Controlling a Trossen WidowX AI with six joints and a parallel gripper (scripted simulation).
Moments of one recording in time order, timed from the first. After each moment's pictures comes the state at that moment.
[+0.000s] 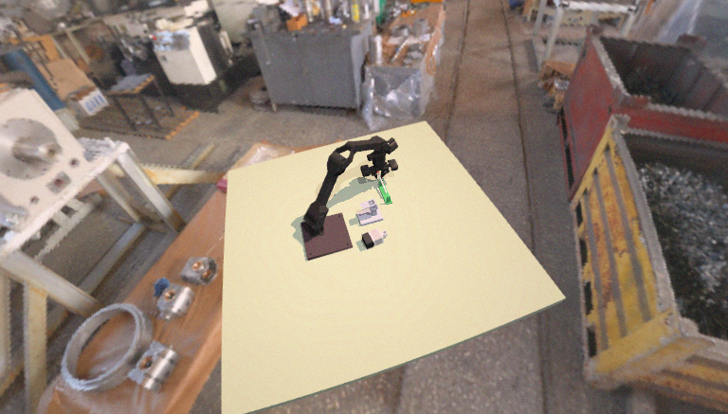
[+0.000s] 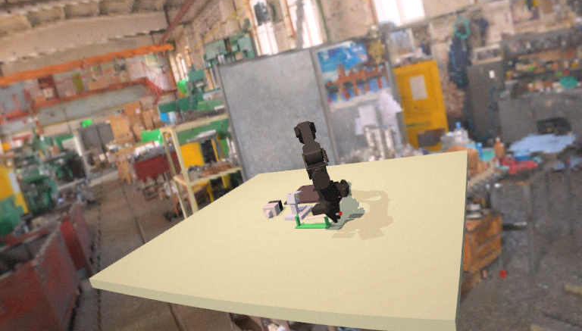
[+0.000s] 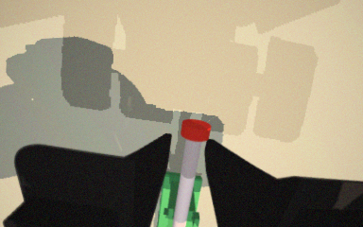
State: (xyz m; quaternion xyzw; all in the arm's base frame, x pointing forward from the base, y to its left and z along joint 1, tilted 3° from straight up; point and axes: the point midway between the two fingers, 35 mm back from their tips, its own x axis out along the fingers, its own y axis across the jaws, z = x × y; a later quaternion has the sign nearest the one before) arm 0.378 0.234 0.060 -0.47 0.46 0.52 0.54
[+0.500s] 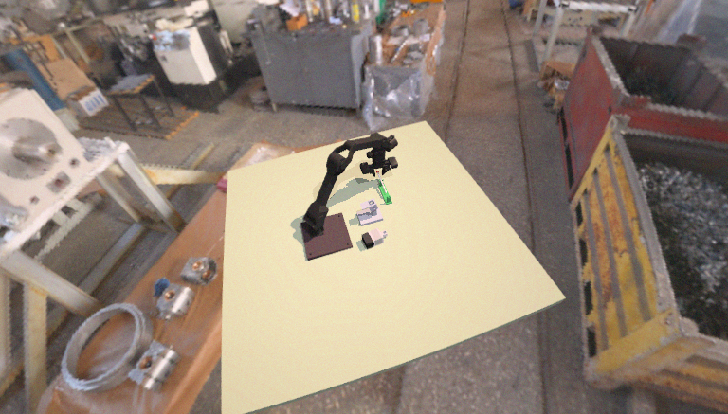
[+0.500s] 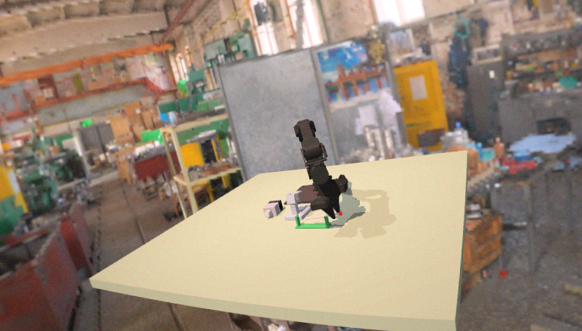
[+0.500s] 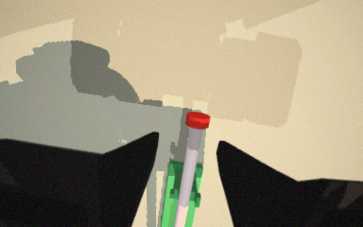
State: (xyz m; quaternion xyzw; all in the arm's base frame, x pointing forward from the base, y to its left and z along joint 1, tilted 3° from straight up) arm 0.375 0.232 0.078 -0.47 0.46 0.53 0.54
